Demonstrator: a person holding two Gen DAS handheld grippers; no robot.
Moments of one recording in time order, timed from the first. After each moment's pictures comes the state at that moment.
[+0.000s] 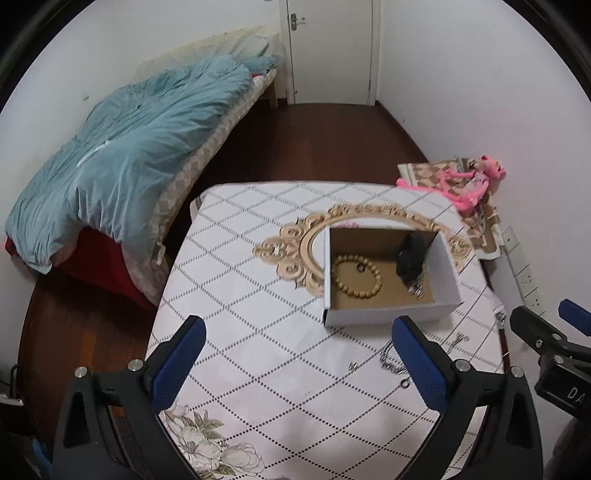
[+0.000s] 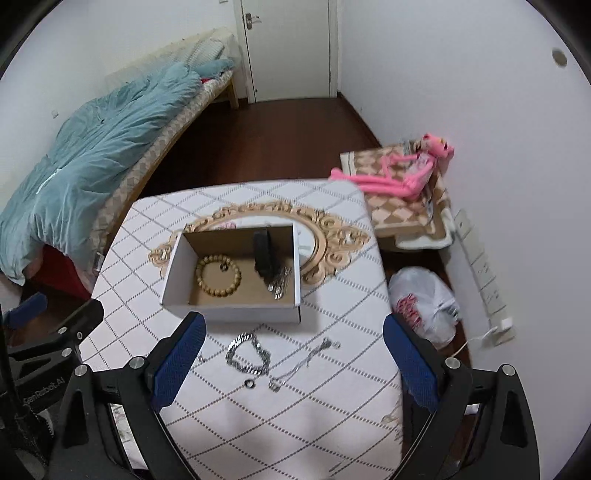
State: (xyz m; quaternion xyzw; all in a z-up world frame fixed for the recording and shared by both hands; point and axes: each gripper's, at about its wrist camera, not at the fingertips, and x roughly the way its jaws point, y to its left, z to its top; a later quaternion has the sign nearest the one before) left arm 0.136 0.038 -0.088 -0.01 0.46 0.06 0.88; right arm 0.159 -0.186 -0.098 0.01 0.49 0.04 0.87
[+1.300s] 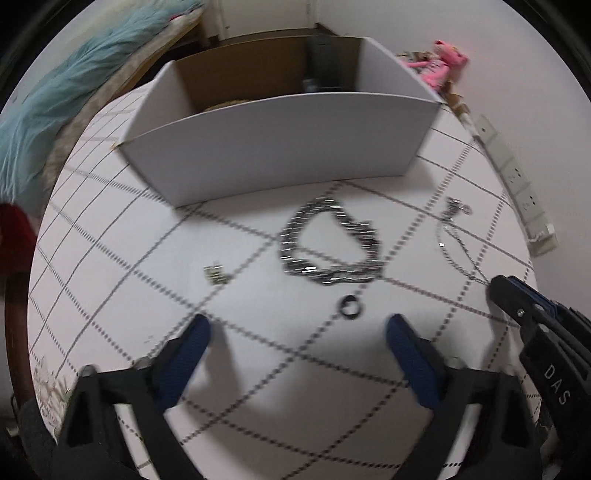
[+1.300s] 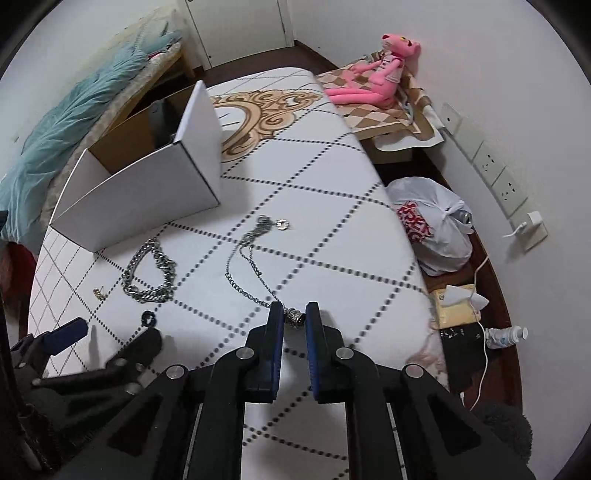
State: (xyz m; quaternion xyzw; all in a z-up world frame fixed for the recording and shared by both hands) left arm 0.126 -0.077 -0.243 0.03 0.57 -0.04 0.82; right arm 0.130 -0.248 -0.266 0.08 0.54 -0.01 0.84
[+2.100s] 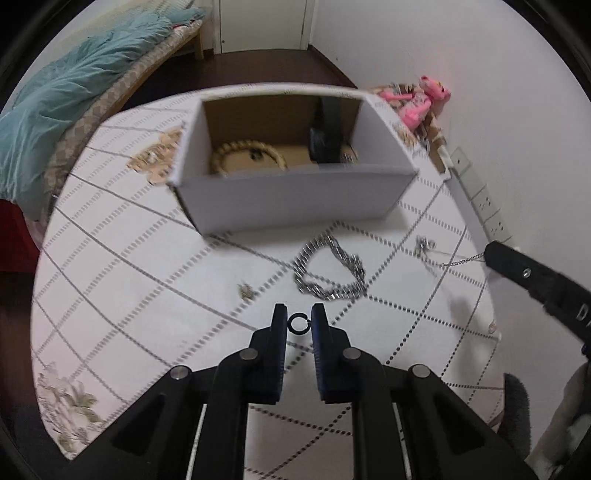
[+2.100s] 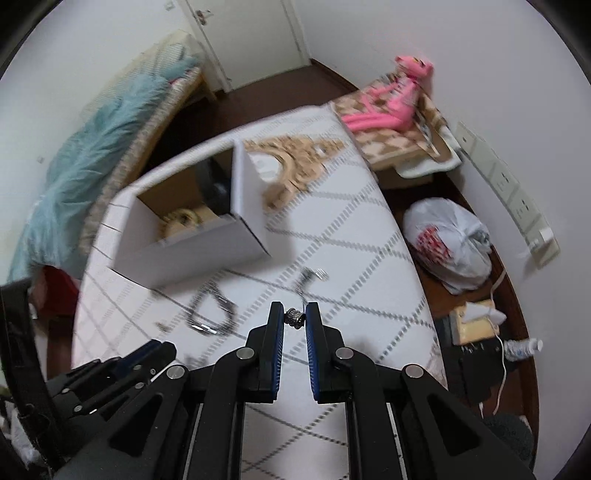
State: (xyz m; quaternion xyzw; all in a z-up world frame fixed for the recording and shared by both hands) left arm 0.126 -0.026 -0.193 -0.03 0.54 -0.08 0.84; right arm 0.137 -0.243 -0.193 0.13 0.49 0.05 0.86
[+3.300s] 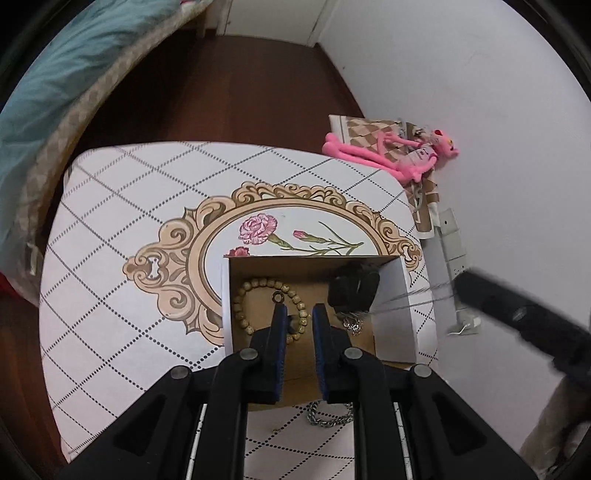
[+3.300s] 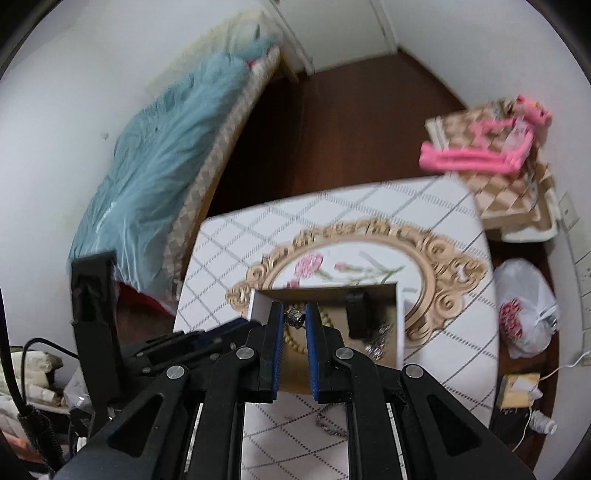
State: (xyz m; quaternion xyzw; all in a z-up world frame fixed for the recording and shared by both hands) left arm 0.289 0.036 -0.138 -0.13 0.57 -0.11 0.80; right arm 0.312 -0.157 -0.120 0.14 0.56 0.20 0.79
